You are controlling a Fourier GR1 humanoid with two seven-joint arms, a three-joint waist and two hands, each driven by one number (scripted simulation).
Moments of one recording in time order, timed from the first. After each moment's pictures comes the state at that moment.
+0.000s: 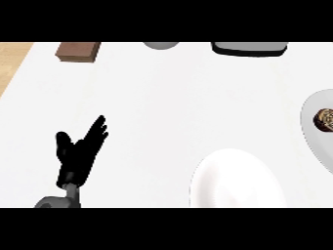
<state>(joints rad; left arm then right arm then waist) -0.03 0.07 -0.08 -1.41 0.07 0.03 0.22 -0.60 -0.77 -0.23 -0.16 -0.07 0.19 -0.92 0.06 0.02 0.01</state>
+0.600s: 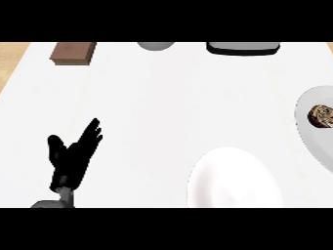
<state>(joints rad) 0.00 0.09 -0.06 -1.41 0.09 0.02 0.20 -0.48 -0.91 -0.24 -0.17 -0.09 0.45 -0.84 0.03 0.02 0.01</state>
